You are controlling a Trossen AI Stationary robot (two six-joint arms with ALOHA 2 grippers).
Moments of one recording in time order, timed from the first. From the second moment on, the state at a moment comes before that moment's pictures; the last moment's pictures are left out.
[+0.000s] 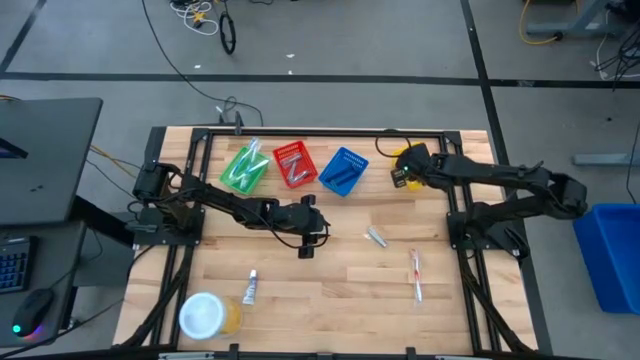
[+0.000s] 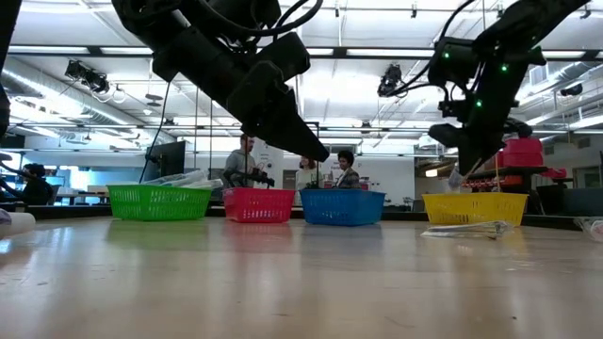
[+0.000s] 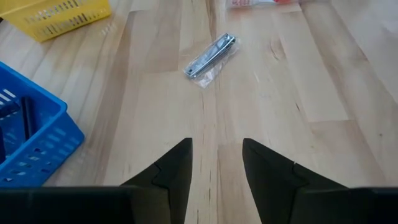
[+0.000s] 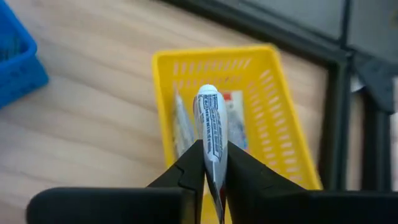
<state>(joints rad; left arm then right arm) -0.10 1.74 0.89 0.25 -0.14 0.02 -0.44 1.17 0.68 -0.69 0.55 0.64</state>
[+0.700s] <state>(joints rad) -0.10 1.74 0.89 0.25 -0.15 0.03 -0.56 1.18 0.52 -0.46 0.46 0.48</state>
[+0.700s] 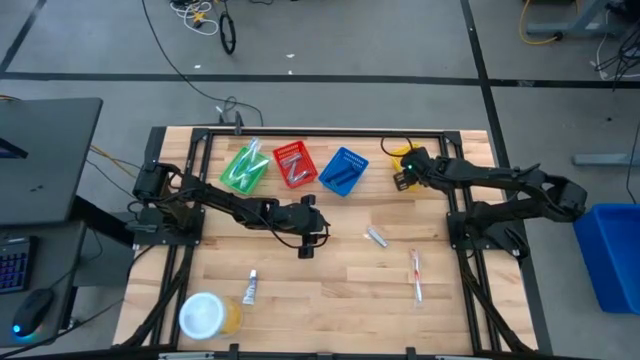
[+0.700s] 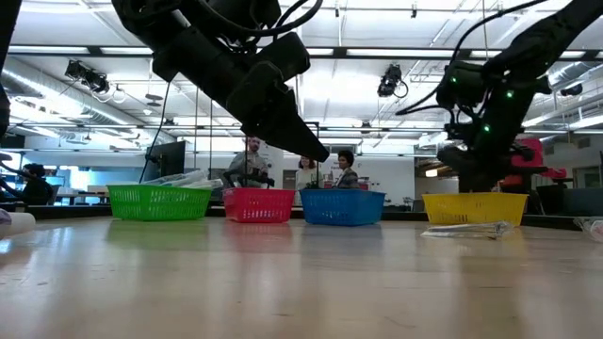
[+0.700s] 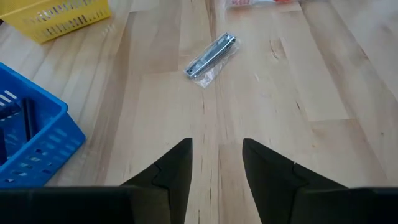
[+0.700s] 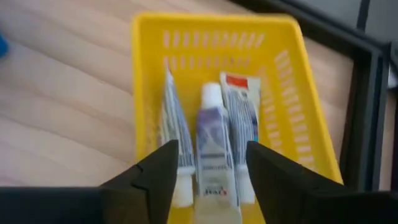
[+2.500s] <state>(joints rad) -0.10 1.74 0.89 0.25 -0.15 -0.02 0.46 1.28 0.57 -0.68 -0.15 1.57</state>
